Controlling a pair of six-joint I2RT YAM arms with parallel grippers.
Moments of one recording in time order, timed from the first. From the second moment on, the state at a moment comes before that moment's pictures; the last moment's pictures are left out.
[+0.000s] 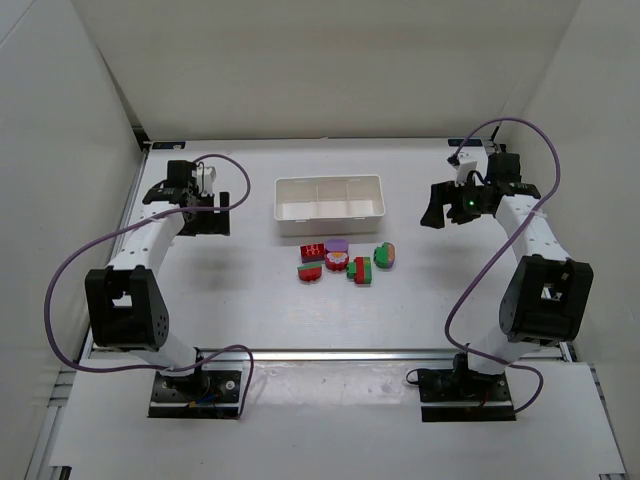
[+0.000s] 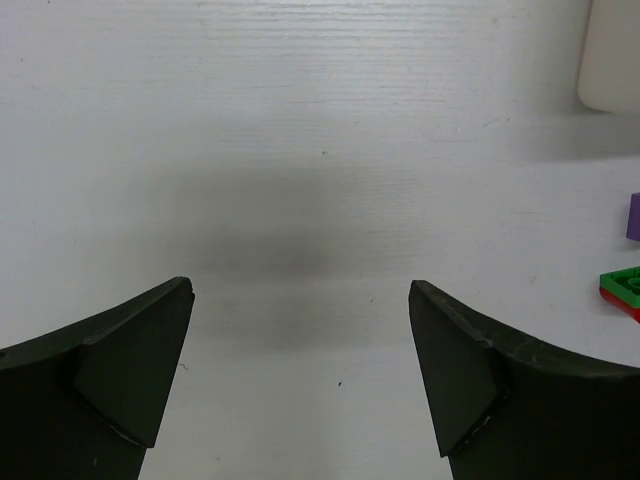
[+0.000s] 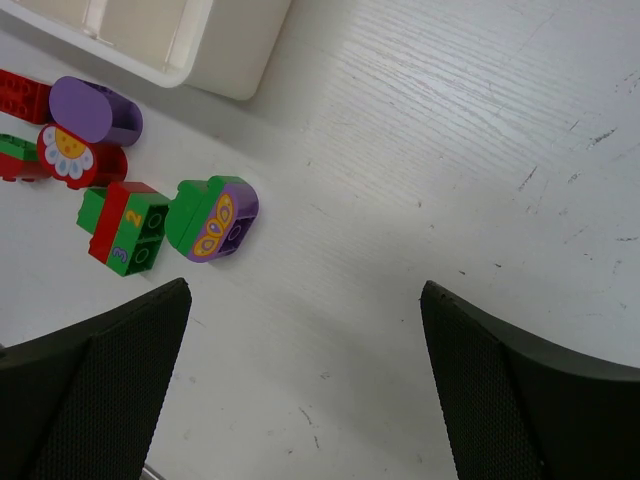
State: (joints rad) left arm -0.01 1.54 1.22 -0.71 0.06 0.00; right arm -0.10 1.58 1.25 -0.66 -0.62 -0.32
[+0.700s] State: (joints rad) left arm -0.44 1.58 1.31 -0.75 0.35 0.35; right arm -0.10 1.60 1.25 -0.67 -0.62 -0.37
